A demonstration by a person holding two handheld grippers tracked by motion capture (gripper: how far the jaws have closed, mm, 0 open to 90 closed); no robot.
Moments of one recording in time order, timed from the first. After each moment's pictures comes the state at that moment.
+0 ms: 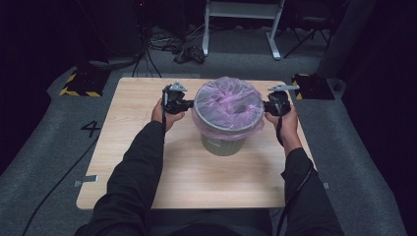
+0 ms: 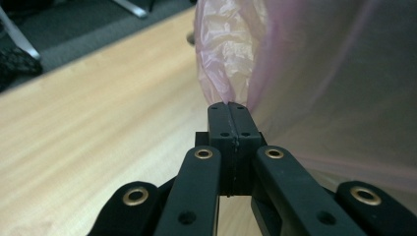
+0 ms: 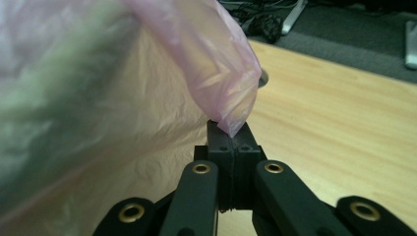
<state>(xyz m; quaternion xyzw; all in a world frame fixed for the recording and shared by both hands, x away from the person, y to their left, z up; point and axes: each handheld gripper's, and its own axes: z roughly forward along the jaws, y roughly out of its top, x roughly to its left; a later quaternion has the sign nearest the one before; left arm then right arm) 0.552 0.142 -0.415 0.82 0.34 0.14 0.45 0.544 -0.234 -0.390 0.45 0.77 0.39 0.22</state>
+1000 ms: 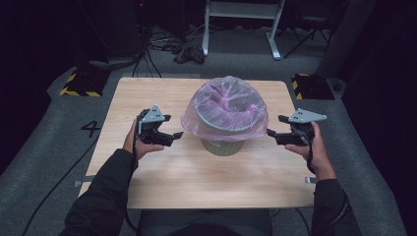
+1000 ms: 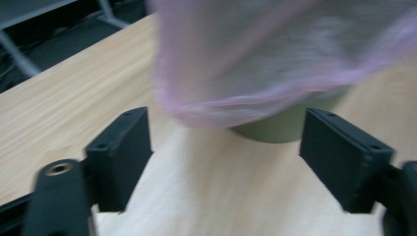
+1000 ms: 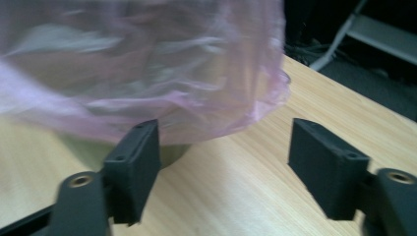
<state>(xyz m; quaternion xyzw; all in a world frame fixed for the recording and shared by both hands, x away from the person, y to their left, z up) 0.435 0.186 -0.403 0.83 0.26 0.18 0.46 0.443 -0.282 -0.388 0.30 0.81 0.43 0.25</state>
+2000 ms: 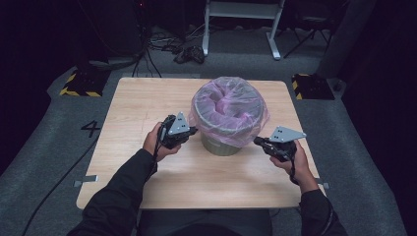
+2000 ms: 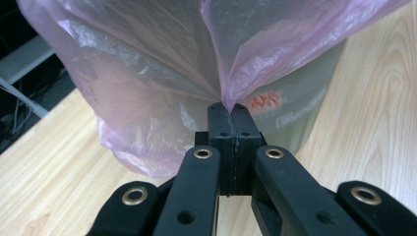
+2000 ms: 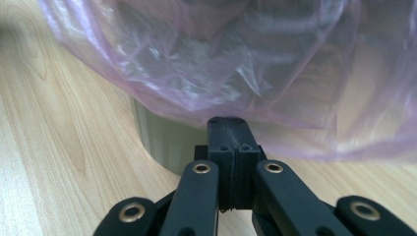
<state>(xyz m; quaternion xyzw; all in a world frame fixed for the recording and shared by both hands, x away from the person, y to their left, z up) 0.431 0.132 -0.410 0.85 0.18 0.23 0.43 0.412 -0.235 -0.418 0.22 0.84 0.44 0.24</state>
